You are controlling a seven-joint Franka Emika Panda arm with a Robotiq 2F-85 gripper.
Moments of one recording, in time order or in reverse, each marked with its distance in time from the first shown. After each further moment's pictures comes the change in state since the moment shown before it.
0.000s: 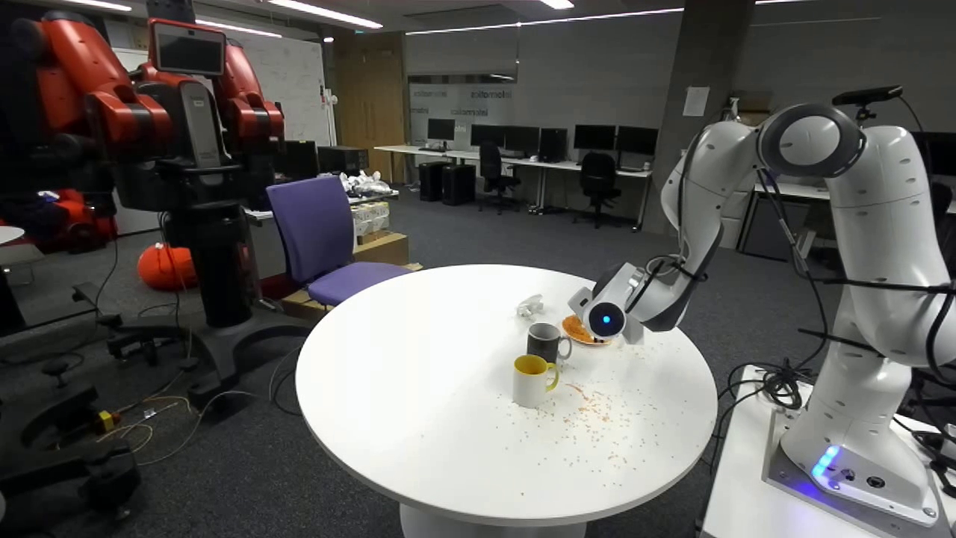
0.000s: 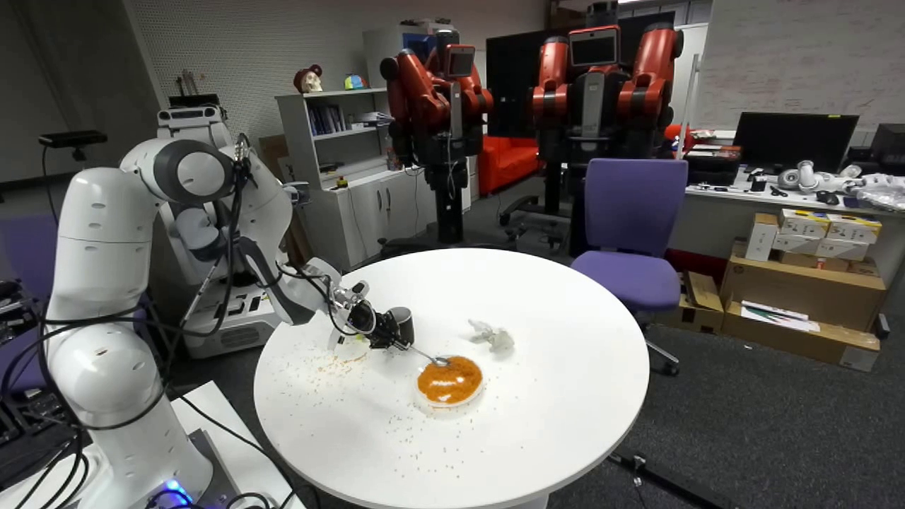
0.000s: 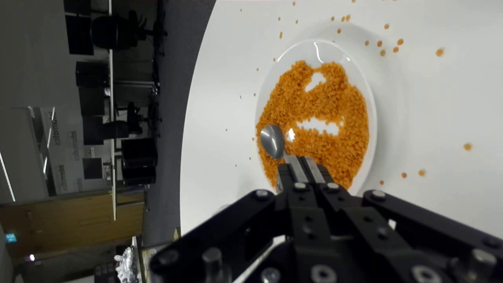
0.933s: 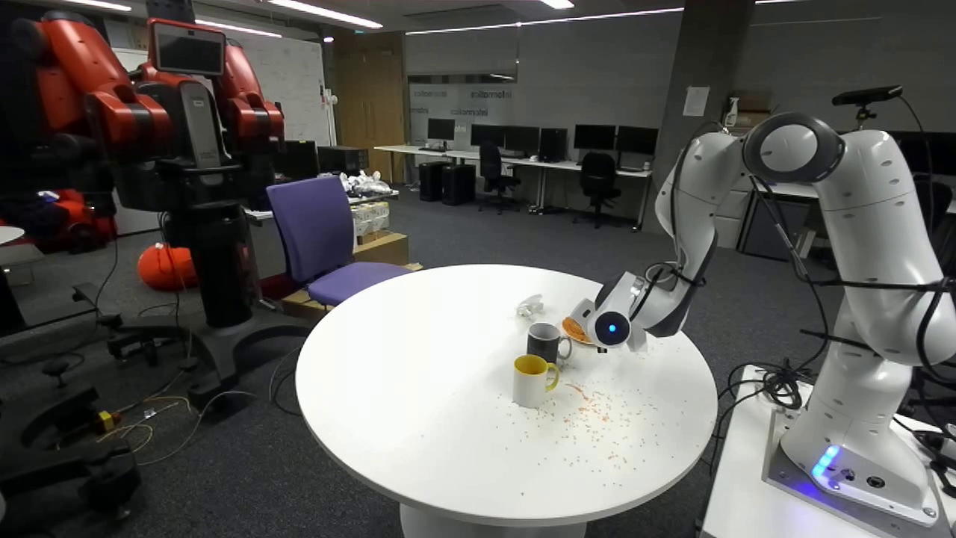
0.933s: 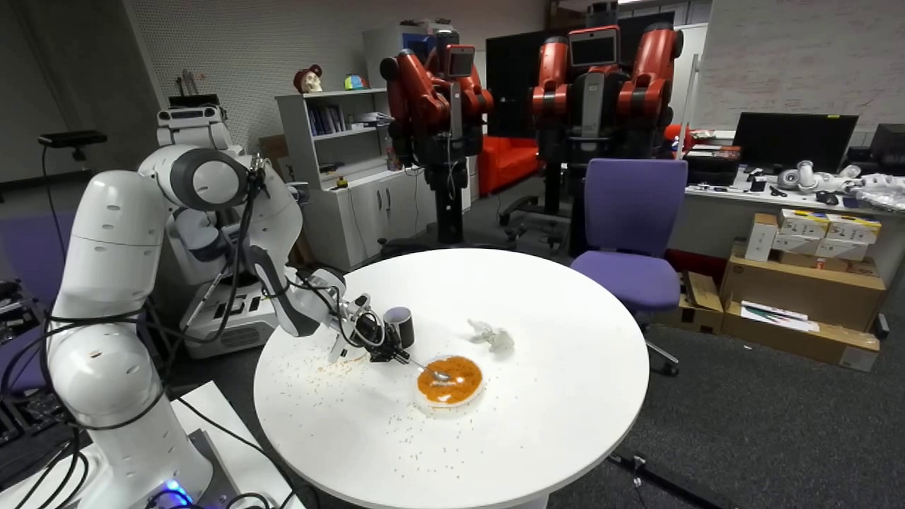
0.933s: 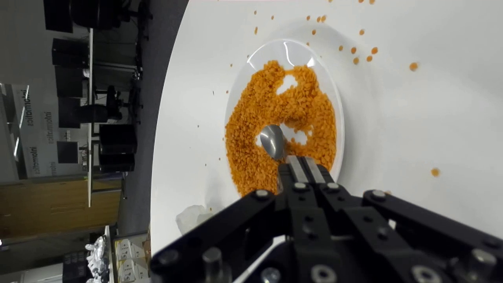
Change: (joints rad) arm -0.064 0.065 0.025 0.005 -0.084 0.045 -0.002
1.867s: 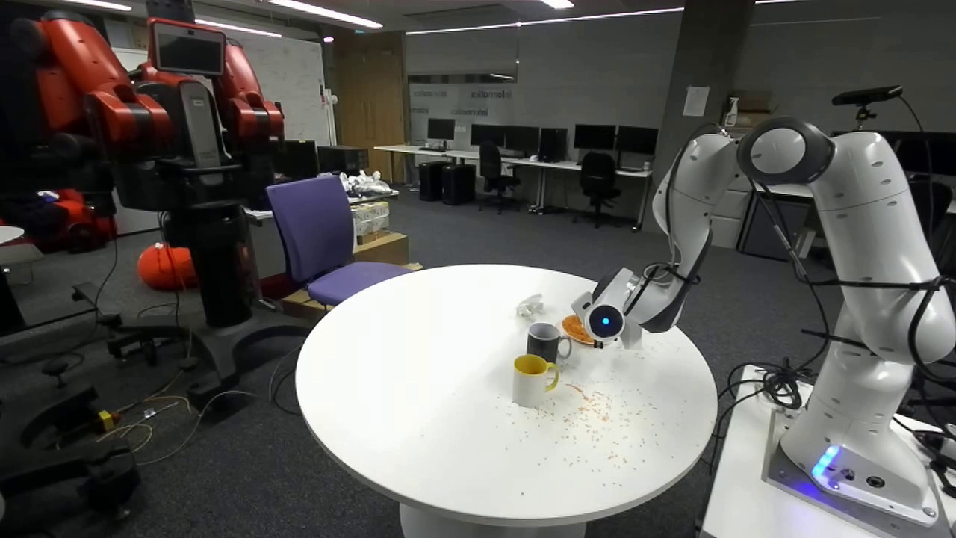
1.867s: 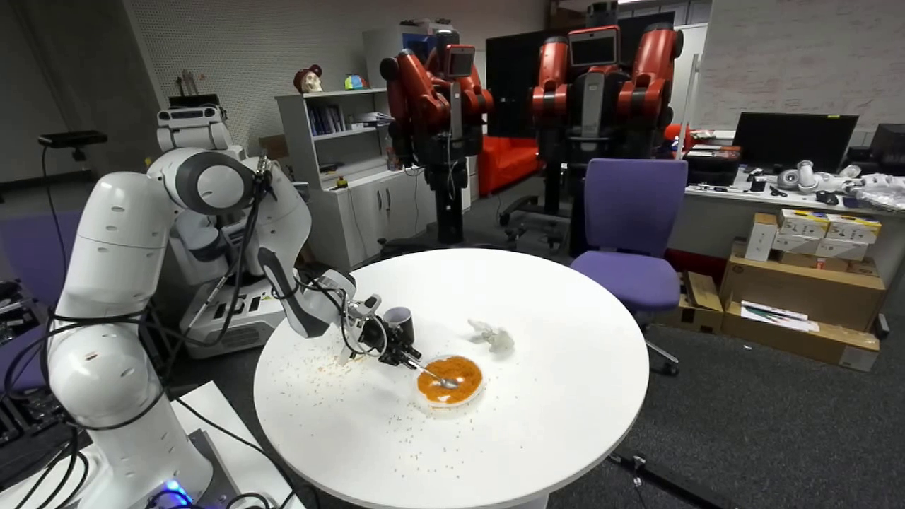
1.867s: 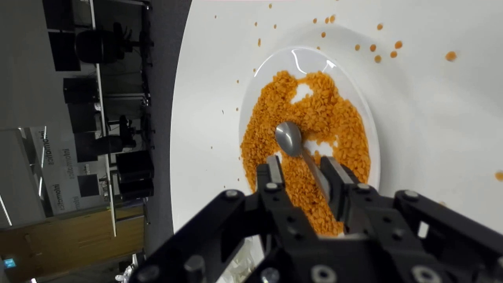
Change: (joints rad) arm -0.053 0.028 -0.001 0.049 0.000 0.000 0.097
